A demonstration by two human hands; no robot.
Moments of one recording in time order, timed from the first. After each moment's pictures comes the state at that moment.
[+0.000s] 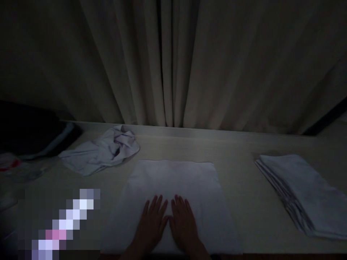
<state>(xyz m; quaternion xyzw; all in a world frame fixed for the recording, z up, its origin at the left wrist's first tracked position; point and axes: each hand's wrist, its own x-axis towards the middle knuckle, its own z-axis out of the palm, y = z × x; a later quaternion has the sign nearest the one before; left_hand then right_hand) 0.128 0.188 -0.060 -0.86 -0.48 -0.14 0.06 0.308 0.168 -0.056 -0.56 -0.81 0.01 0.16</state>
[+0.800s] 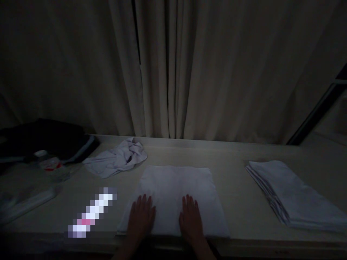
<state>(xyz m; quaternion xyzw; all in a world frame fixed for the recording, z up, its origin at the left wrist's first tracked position) 0.076 0.171 -0.049 -0.75 -0.60 -0.17 0.20 0.329 0.140 -0.055 -0.63 -0.76 -0.06 0.15</state>
